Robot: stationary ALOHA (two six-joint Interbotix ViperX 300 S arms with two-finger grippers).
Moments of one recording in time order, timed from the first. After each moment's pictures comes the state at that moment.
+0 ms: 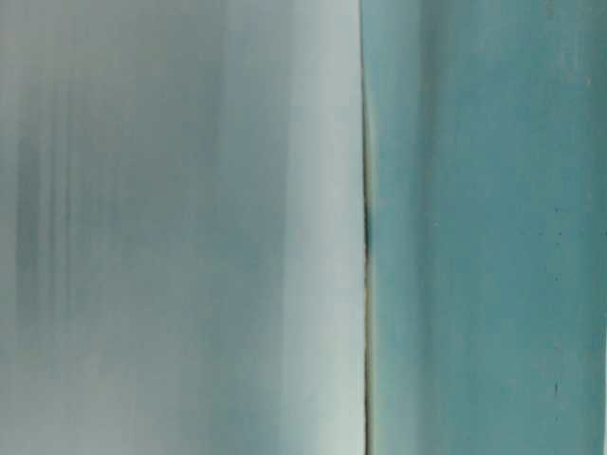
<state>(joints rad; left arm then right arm) 0.09 -0.39 -0.19 0.03 1.24 -1.31 -0.16 -0.22 -0.34 0.15 1.55 1.27</state>
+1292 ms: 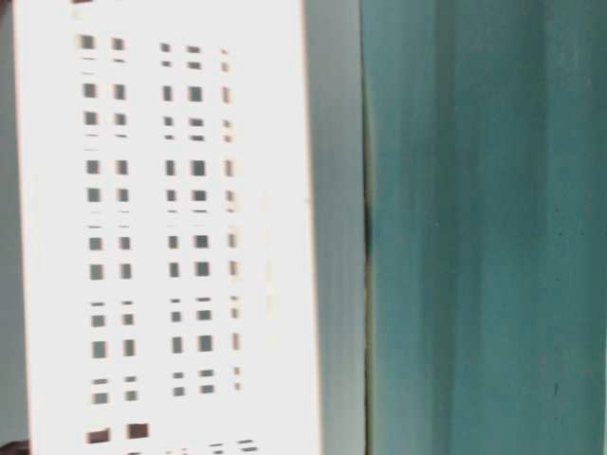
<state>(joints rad) 0.10 -0.41 0.52 0.03 0.75 -1.30 -0.13 -0.33 0.44 0.12 1.02 1.27</state>
